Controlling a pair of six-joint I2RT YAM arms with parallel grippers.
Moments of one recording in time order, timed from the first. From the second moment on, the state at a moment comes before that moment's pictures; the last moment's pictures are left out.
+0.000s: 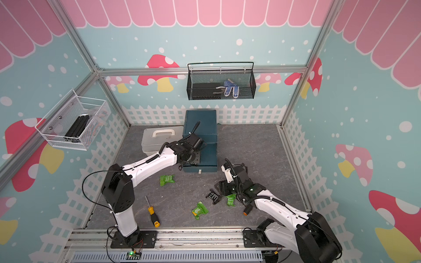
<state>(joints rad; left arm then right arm) -0.70 1.83 1.55 -0.78 -0.31 -0.55 0.61 1.12 0.51 -0.18 -0.24 0.34</state>
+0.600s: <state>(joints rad) -0.73 1.26 1.08 -0.60 -0.24 -0.59 0.82 1.37 0.60 -0.21 -0.12 0.26</state>
